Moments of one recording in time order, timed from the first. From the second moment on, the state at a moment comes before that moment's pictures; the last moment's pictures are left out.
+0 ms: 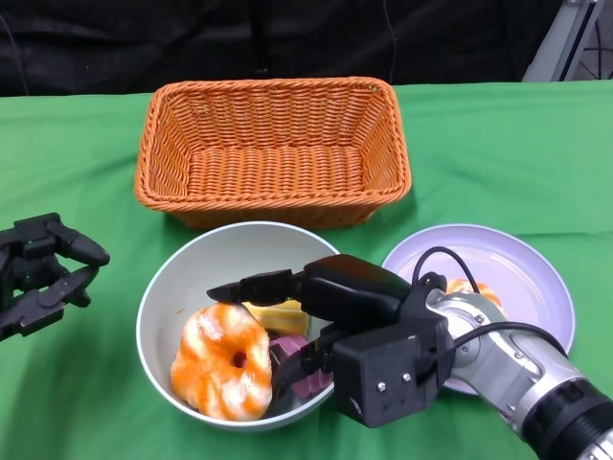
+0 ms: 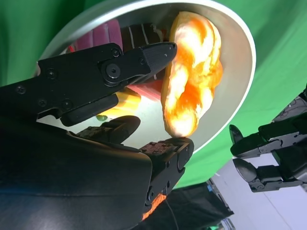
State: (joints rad) left arm -0.40 0.38 0.16 0.98 -0.07 -0.67 -0.36; right arm -0.62 -0.04 0.52 0.70 -0.49 -0.57 0.22
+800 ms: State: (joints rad) left arm -0.40 0.38 0.16 0.98 -0.05 -0.68 -0.36; right arm -0.65 0.04 0.56 0.87 -0.60 -0.68 -0.11
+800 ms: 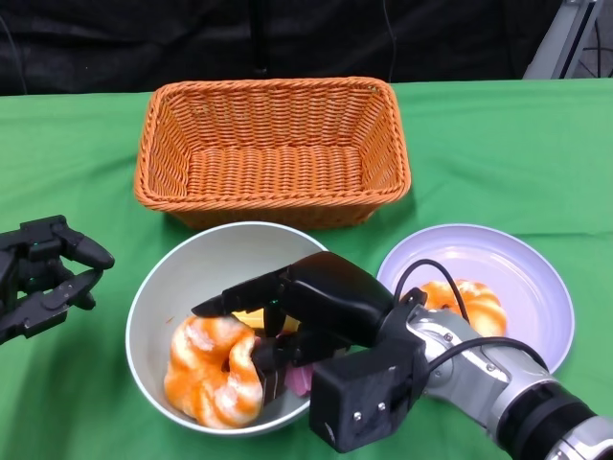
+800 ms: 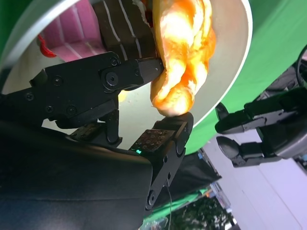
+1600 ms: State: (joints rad) left arm -0.40 0.38 0.15 0.98 -0.03 -0.70 -0.33; right arm -0.67 0.08 0.50 1.03 -0.59 -0.81 -0.30
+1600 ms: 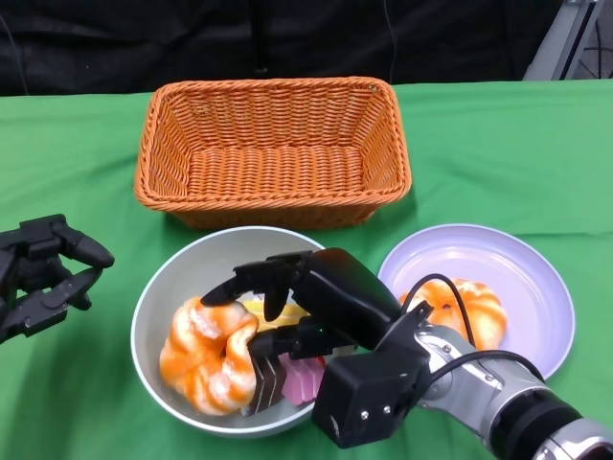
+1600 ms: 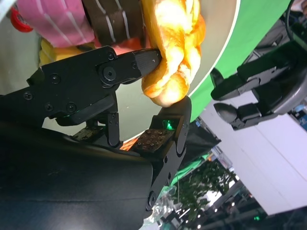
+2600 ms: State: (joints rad) left arm -0.41 0.38 0.15 1.00 -0.03 -0.71 -0.32; right arm -0.59 -0.03 0.36 0.76 -0.46 -0.79 -0.15
